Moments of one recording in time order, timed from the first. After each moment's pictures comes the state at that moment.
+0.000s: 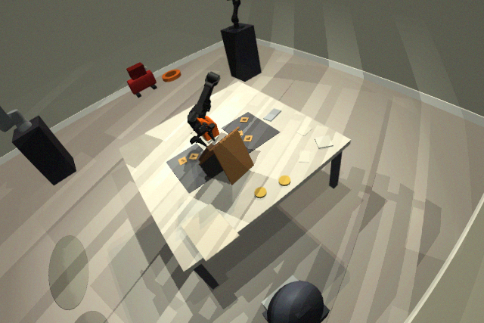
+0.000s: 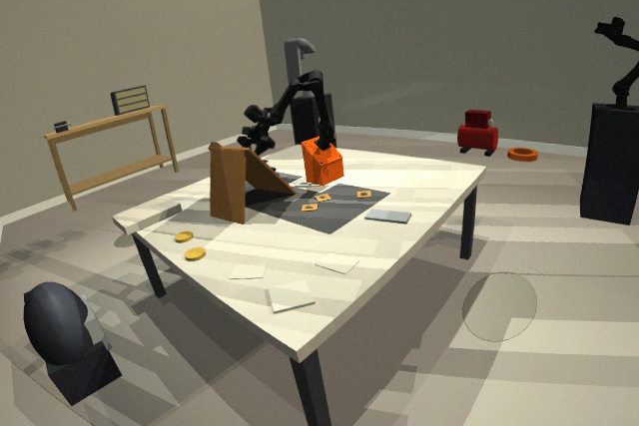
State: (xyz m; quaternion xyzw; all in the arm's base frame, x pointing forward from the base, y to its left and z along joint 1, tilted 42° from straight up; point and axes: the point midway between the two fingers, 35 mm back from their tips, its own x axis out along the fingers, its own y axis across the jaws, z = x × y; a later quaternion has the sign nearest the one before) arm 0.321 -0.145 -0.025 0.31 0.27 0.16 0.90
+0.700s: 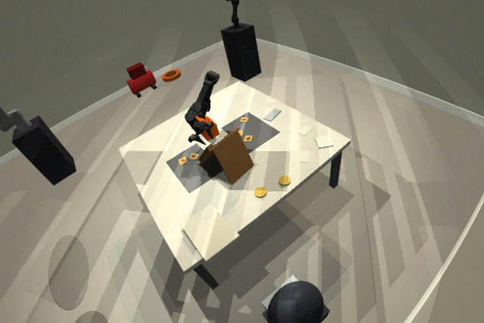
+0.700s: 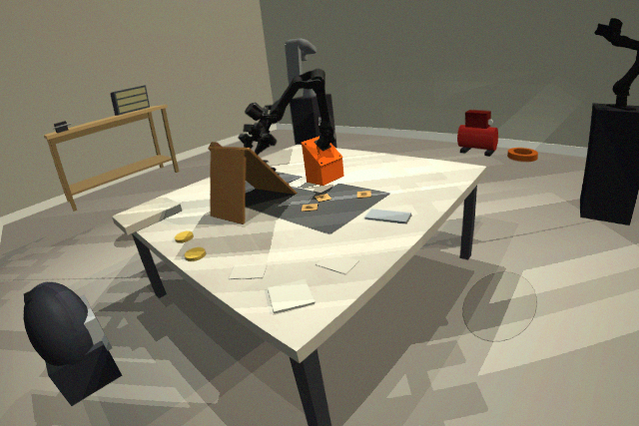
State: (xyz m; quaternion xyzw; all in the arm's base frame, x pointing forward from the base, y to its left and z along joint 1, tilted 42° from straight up) arm 0.310 -0.151 -0.020 0.31 0.27 0.16 0.90
